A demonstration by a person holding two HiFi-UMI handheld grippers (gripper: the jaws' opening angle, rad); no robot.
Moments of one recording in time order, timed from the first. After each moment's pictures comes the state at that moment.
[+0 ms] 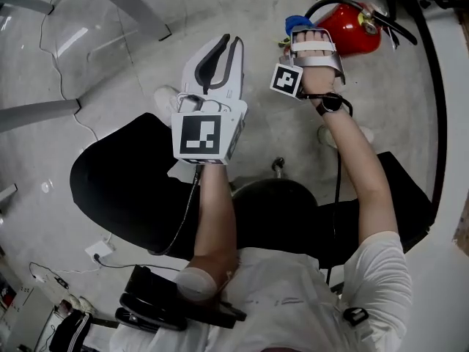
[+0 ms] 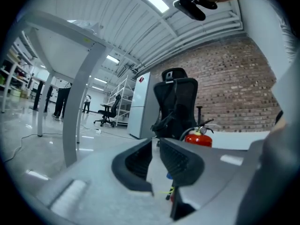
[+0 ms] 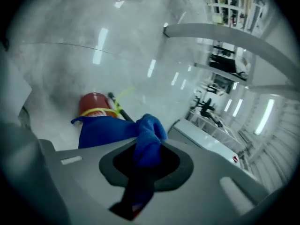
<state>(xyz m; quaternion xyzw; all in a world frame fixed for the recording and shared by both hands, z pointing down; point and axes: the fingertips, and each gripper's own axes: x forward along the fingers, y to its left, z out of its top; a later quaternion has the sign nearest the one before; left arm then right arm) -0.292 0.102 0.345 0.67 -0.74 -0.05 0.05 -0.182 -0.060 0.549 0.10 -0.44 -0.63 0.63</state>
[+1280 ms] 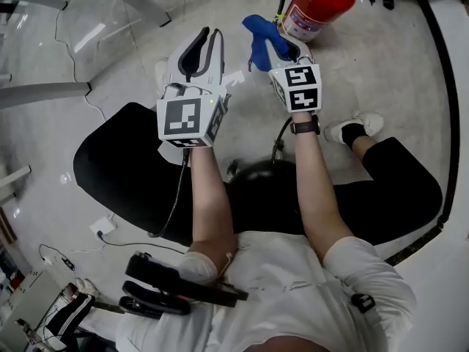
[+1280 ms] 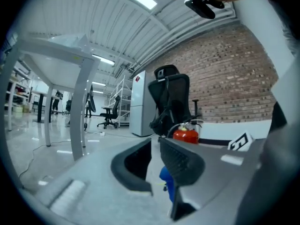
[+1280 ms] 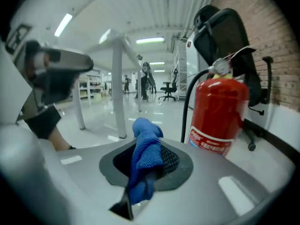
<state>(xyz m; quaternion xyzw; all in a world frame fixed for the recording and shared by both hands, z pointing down) -0.234 0.140 0.337 0.67 -0.74 0.00 0.05 -0.149 0.060 0.488 0.26 -0.94 0.06 0.23</state>
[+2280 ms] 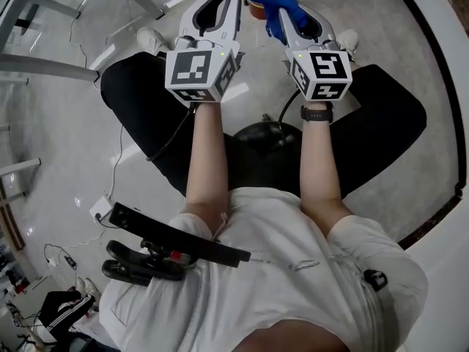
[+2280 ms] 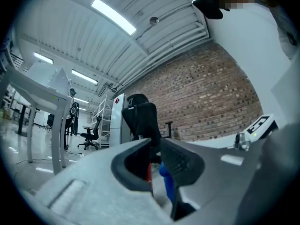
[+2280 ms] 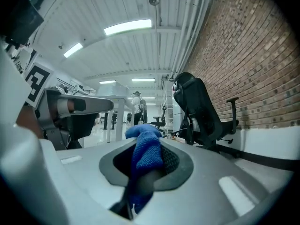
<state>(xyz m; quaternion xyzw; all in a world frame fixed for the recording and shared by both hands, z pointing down) -0.119 0.181 0.279 0.72 -0.69 -0.04 -0.07 -0.031 0.131 0.350 0.31 -0.95 0.00 0.01</state>
